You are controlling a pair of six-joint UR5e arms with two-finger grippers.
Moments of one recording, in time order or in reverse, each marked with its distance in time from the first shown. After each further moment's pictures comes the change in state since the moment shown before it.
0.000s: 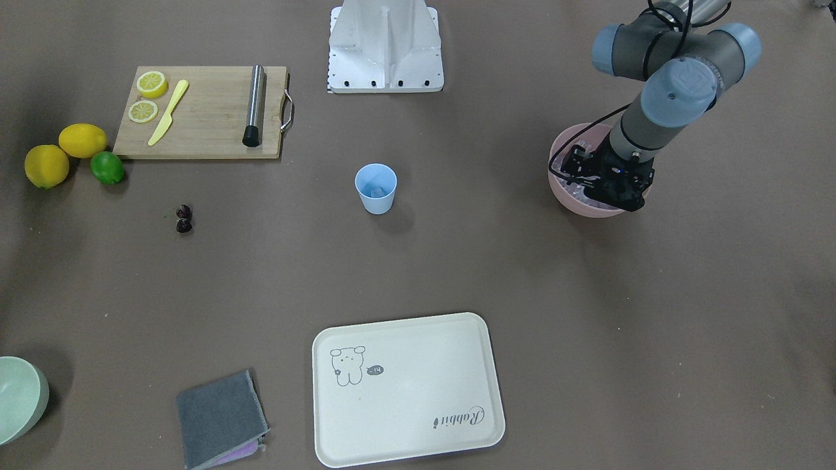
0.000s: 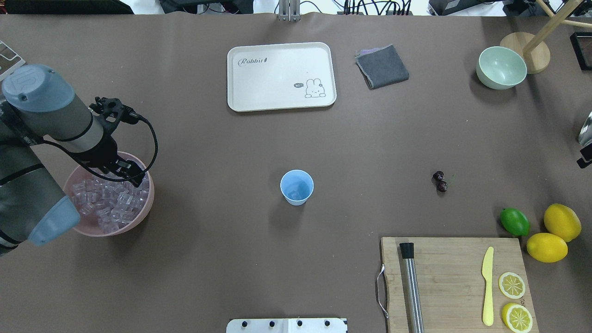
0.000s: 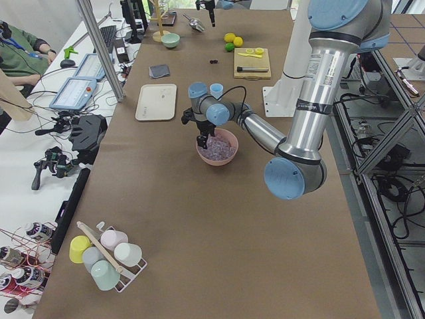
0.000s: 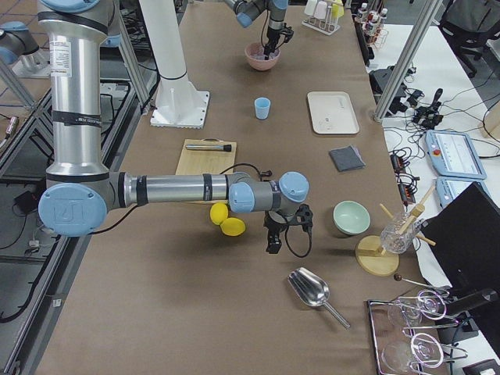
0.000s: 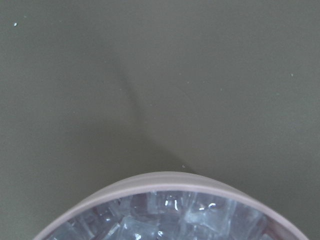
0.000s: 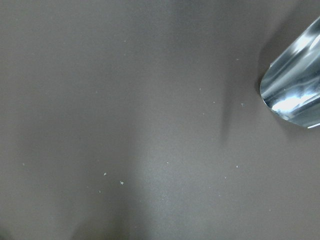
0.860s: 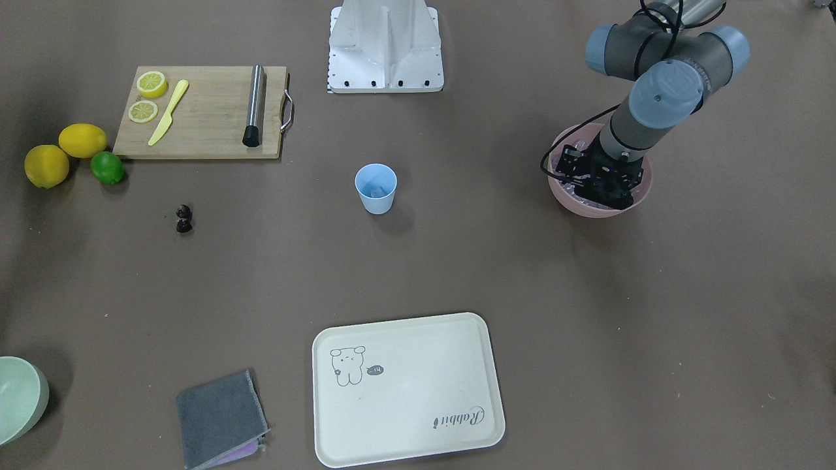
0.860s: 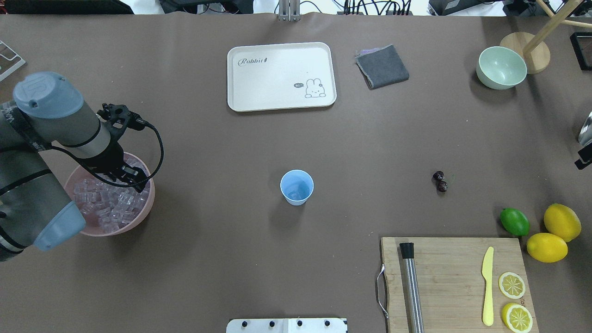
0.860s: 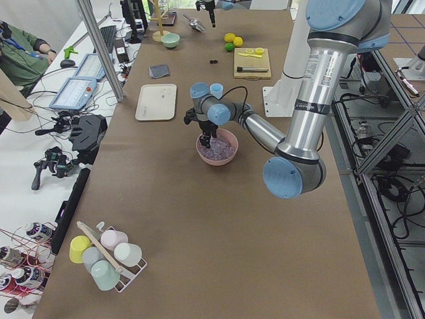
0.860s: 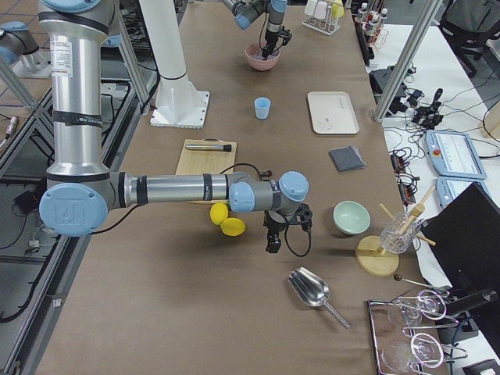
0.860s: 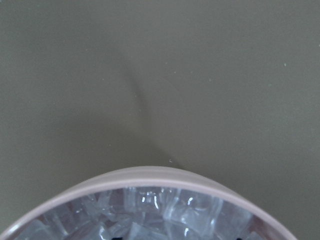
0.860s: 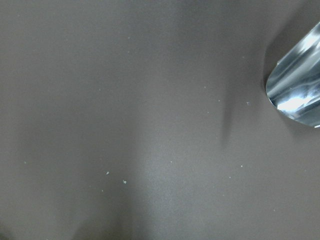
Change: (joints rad) left arm 0.023 -0.008 0.005 -0.001 -0.001 -0.013; right arm -0.010 0.000 0.000 0.000 0.001 0.001
